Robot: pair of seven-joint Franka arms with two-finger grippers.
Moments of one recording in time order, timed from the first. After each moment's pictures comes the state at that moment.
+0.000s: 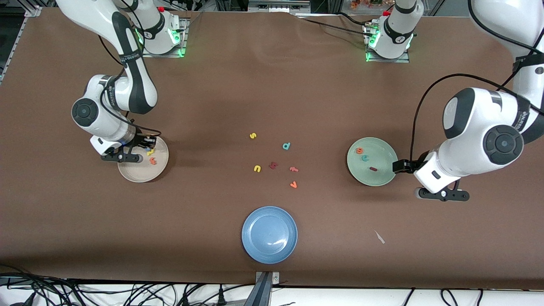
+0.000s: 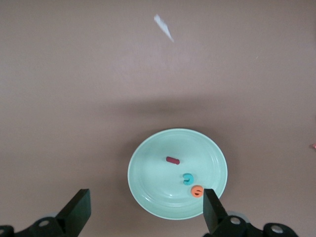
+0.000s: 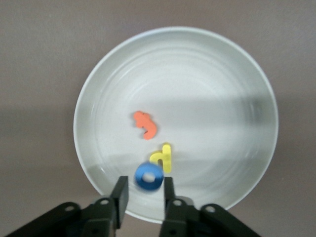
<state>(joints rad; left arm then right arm) 0.00 0.48 -0.17 -1.42 0.06 1.81 -0.10 0.67 0.37 -0.57 -2.16 0.27 2.40 -0.04</state>
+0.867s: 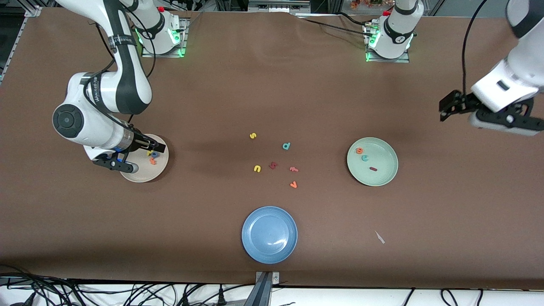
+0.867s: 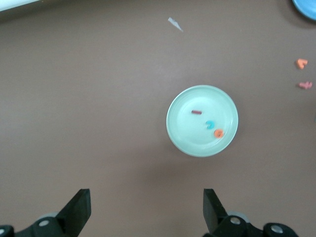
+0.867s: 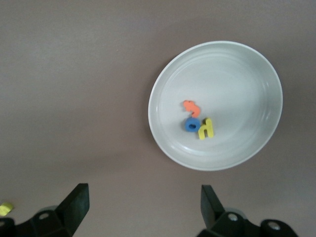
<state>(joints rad) 0.05 -0.02 -0.11 -1.69 0.06 1.69 0.16 0.68 0.37 -0.56 -1.81 0.27 1.92 0.28</state>
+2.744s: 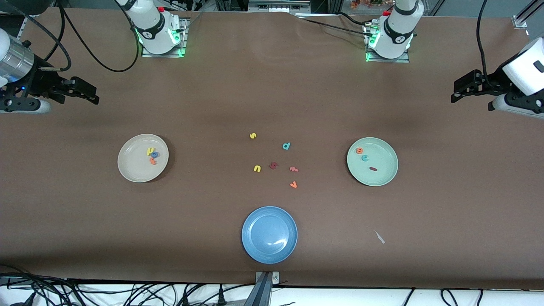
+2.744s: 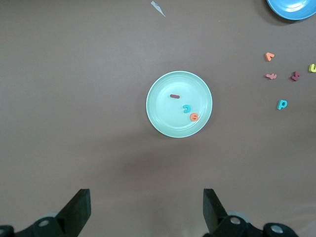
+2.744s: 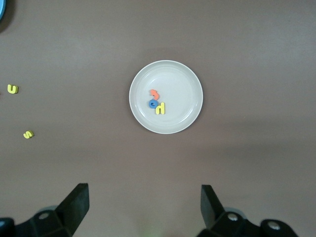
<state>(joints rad) 0.03 0.04 -0.07 -1.54 -0.05 1.49 0.15 0.01 -0.04 0.03 -1.72 0.04 1.62 0.07</state>
